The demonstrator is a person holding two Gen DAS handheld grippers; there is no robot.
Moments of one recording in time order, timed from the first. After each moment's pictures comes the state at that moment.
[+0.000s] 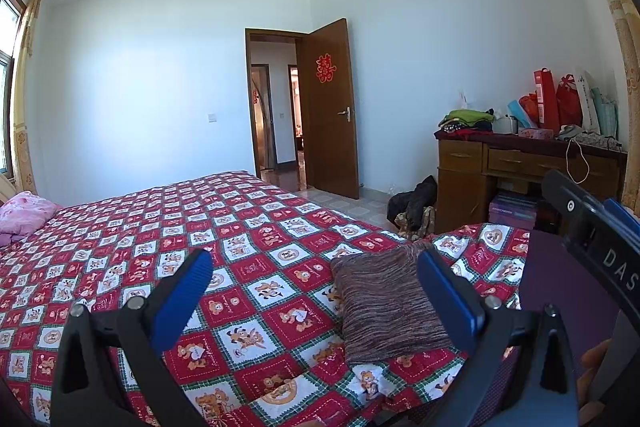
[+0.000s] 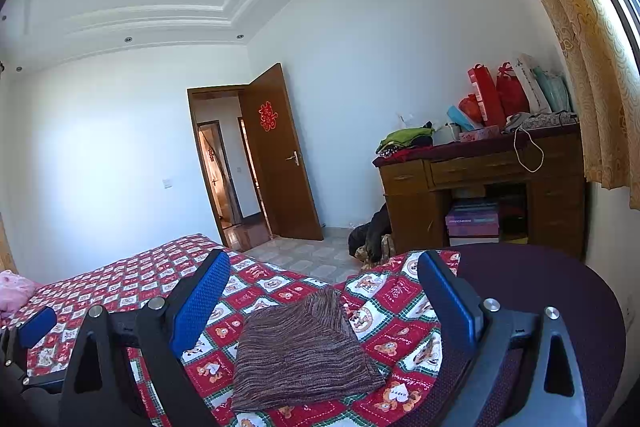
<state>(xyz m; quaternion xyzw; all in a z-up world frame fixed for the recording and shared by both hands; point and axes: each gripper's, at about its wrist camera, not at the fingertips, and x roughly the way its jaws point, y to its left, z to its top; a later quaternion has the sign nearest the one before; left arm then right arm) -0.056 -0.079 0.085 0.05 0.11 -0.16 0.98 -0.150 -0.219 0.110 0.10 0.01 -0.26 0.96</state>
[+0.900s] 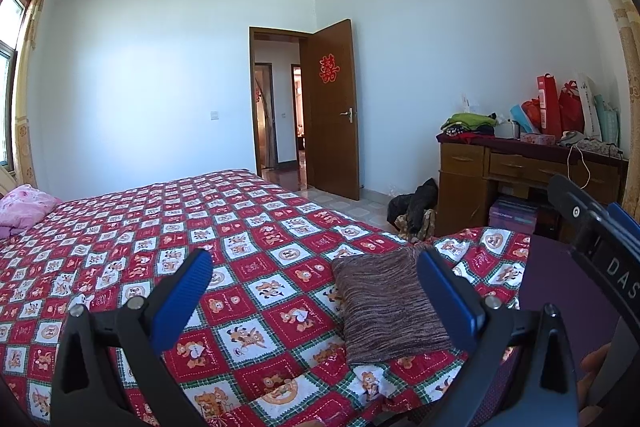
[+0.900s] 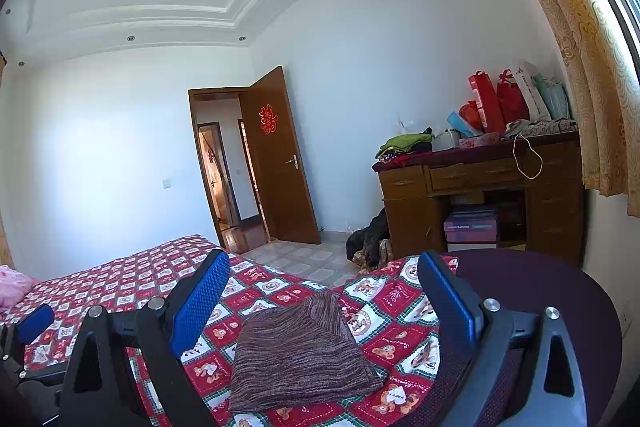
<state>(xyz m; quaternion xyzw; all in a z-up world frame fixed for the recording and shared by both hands) -0.056 -0.078 0.086 0.04 0.12 -0.16 0.98 -0.152 -0.214 0.114 0.09 0.01 -0.26 0.96</state>
